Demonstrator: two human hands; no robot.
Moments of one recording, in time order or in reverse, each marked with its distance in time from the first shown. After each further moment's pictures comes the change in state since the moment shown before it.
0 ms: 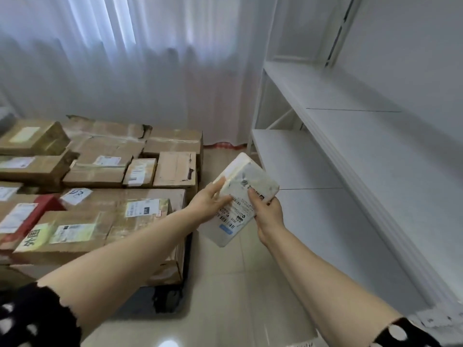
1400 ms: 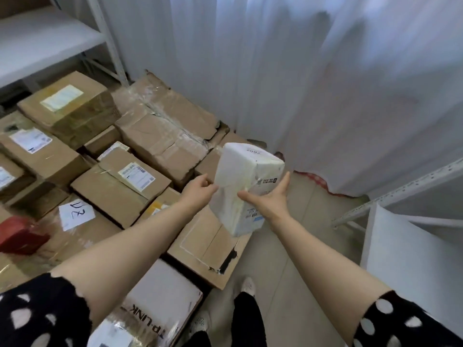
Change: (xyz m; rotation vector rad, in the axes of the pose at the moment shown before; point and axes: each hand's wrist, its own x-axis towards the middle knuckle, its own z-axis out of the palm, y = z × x) left_hand 0.563 -0.096 -0.331 -0.378 0.625 -0.473; right_hand 0.608 0.026 0.430 -0.831 -0.547 0.019
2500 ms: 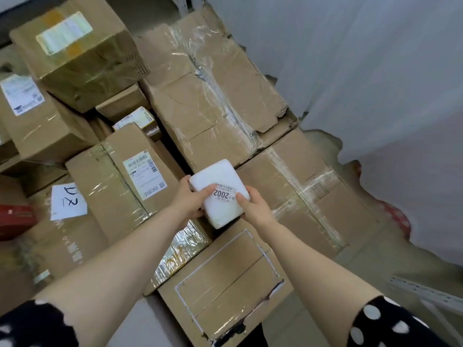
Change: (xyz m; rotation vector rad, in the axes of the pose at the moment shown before) left_hand 0.259 -0.094 -0.038 -0.565 0.312 -0.486; right_hand 0.255 0.045 0.194 -0.179 -0.704 0.268
